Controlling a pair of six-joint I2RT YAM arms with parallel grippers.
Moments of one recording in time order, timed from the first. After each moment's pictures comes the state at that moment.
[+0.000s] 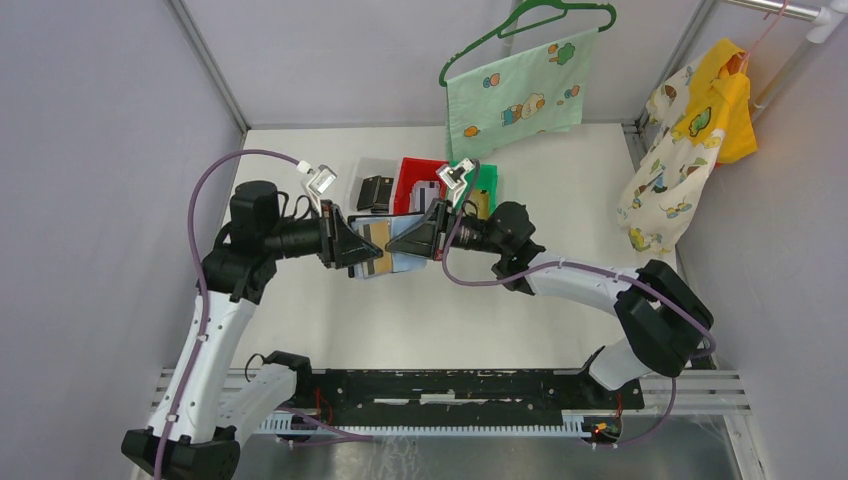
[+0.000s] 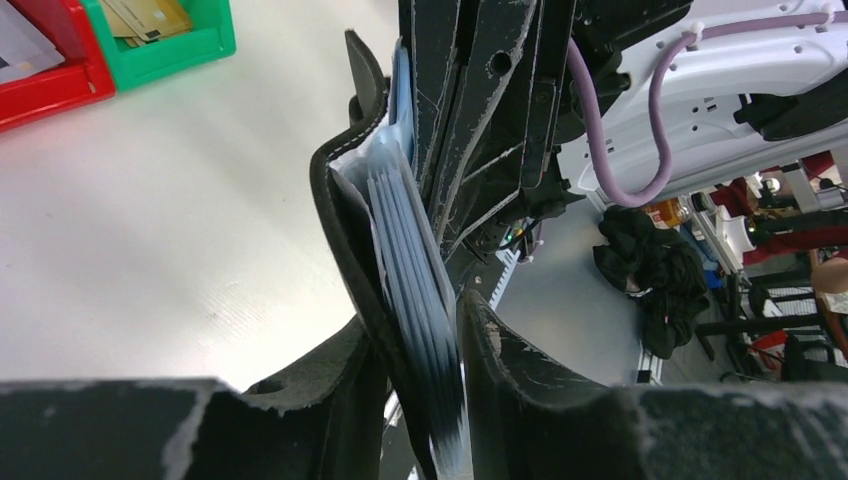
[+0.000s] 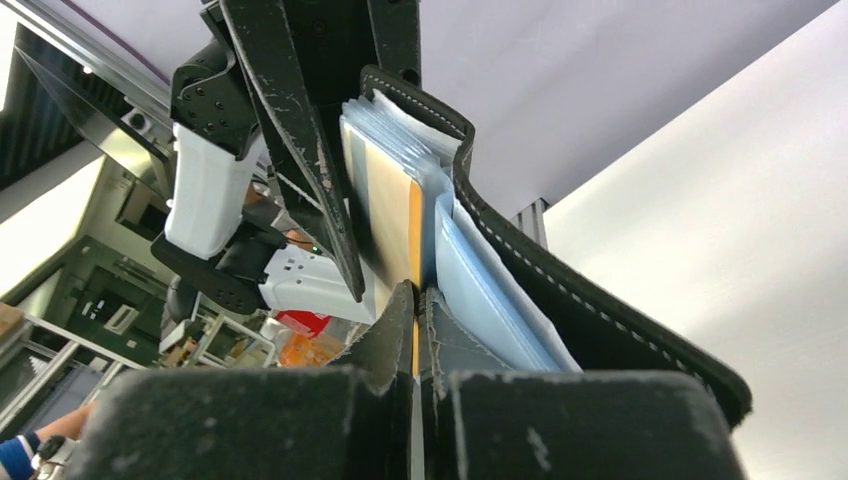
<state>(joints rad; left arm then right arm) -0.21 0.88 1.06 -0.66 0.94 -0.30 0.80 1.52 0.86 0.95 -0.70 1.02</state>
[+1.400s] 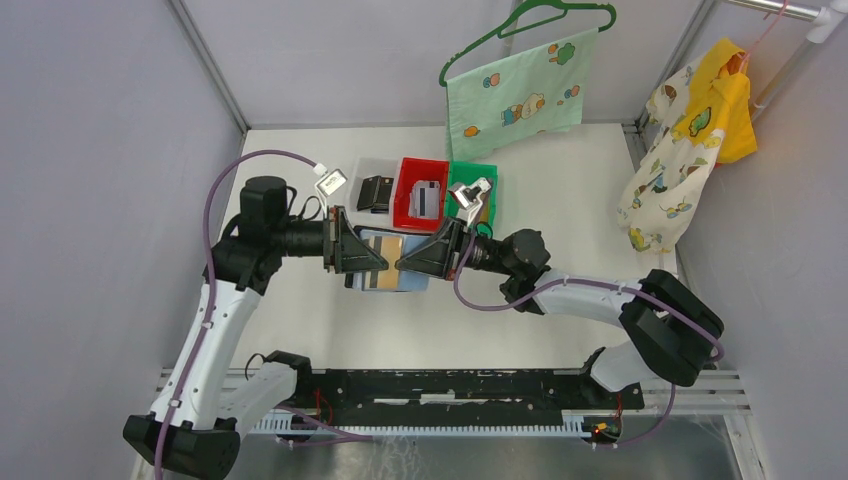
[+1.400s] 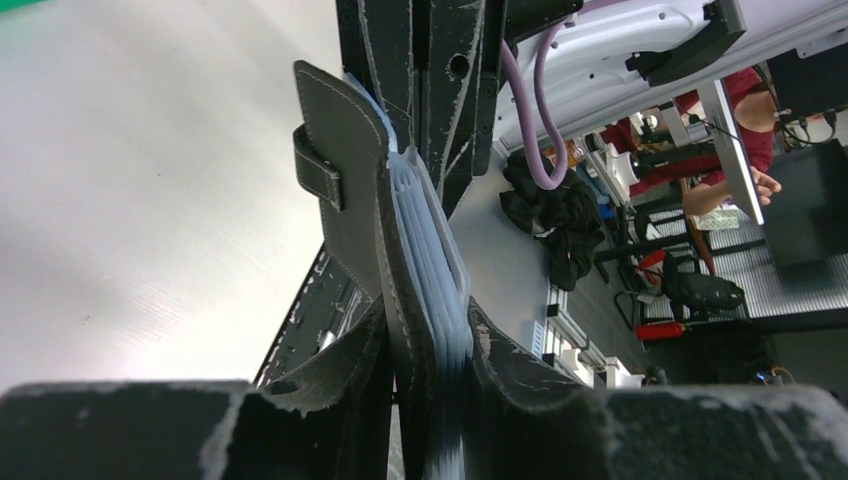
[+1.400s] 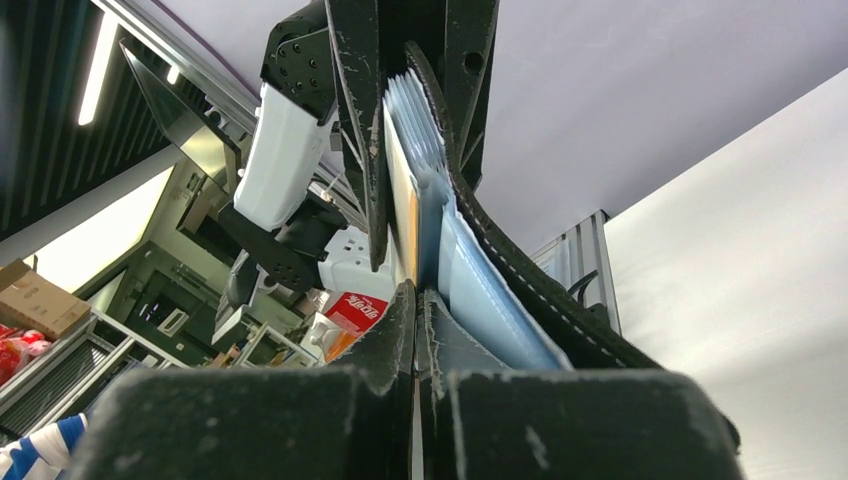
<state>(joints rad) -0.22 0.93 1.07 -0.69 1.16 -0.33 0.84 1.46 0.67 1.23 -0.63 1.15</state>
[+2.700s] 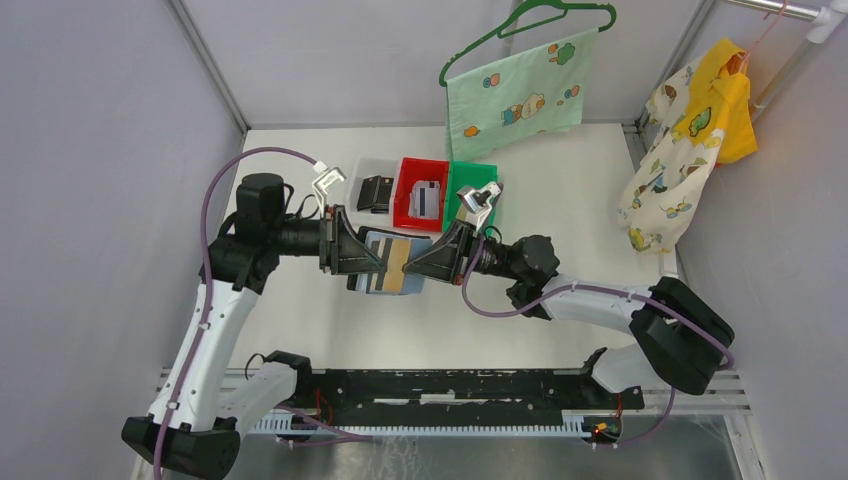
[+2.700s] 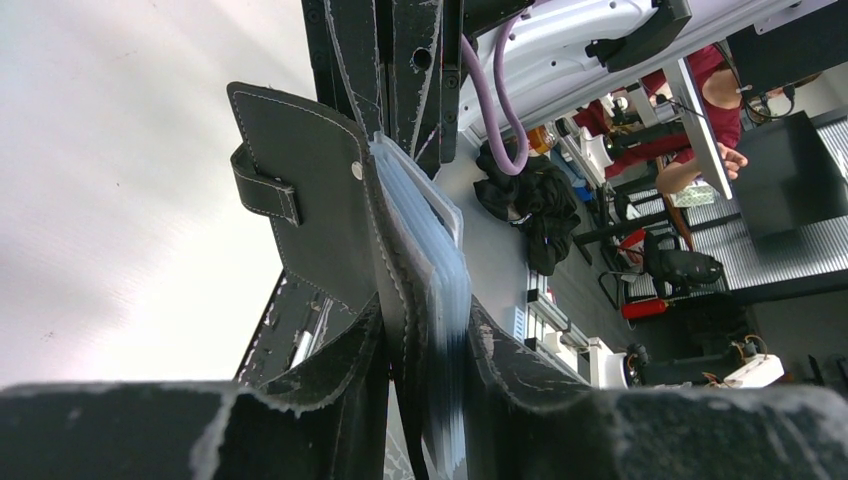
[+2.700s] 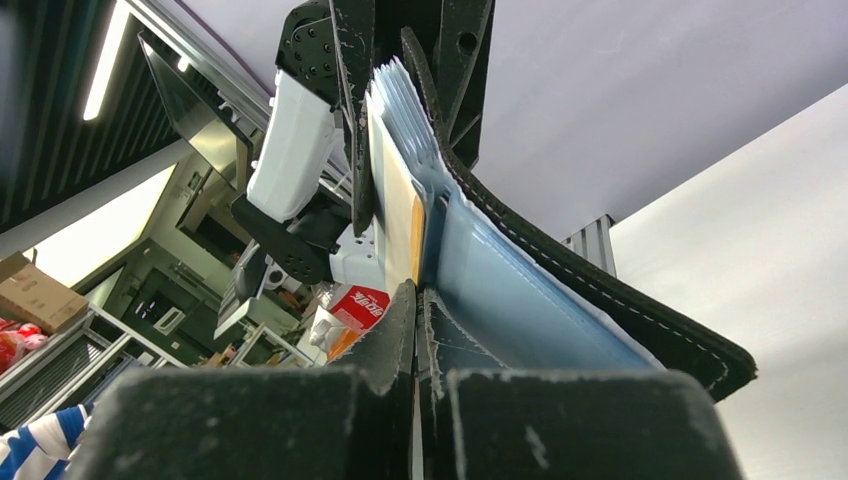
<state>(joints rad) -0.22 0.94 1.11 -0.71 1.24 -0.33 0.84 1.41 0.61 1.25 -0.63 1.15</state>
